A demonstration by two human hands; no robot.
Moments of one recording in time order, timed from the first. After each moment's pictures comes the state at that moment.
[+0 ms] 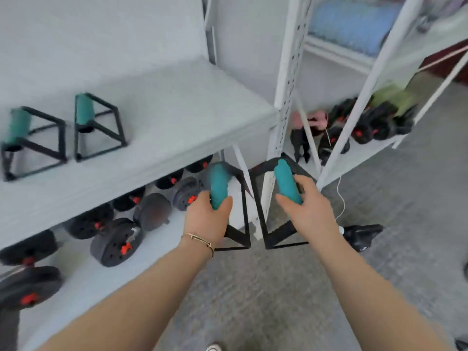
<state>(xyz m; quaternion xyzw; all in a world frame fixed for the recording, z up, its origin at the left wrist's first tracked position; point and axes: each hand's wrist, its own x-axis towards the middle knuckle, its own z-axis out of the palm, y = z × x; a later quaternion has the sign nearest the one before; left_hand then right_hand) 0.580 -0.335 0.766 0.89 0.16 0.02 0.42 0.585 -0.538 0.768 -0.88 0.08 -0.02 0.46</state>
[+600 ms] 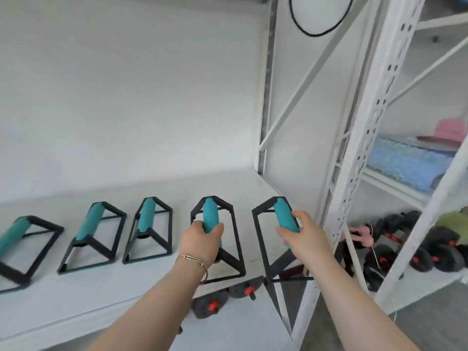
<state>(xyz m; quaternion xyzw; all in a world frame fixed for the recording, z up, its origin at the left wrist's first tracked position) 0.732 -0.236 0.876 0.82 0.25 0.12 0.51 0.787 -0.450 0.869 -0.88 -0.01 -0.02 0.47</state>
